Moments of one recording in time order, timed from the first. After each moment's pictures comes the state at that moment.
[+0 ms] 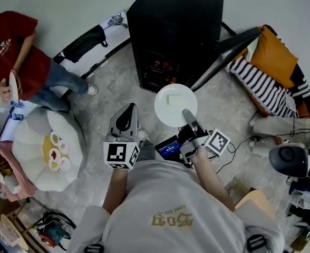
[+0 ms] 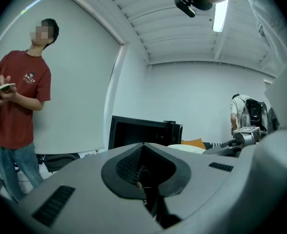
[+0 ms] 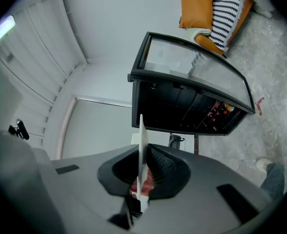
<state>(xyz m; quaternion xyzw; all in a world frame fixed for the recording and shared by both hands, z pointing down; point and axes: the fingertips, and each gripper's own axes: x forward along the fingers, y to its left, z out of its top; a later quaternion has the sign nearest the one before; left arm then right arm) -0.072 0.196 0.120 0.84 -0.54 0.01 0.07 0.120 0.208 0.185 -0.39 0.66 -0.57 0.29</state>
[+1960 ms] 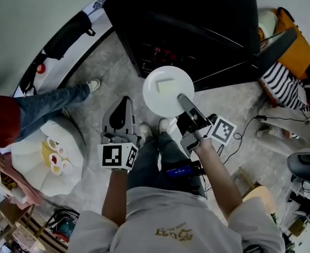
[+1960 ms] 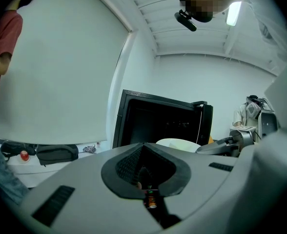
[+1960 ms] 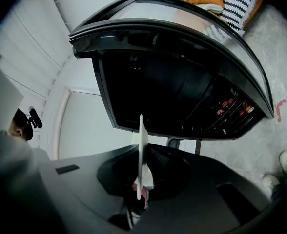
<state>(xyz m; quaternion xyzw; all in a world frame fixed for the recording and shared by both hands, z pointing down) -0.080 0.050 0.204 0.83 -0.55 0.02 0.11 0.087 0.051 0.250 -0.35 0.69 -0.58 0.25</state>
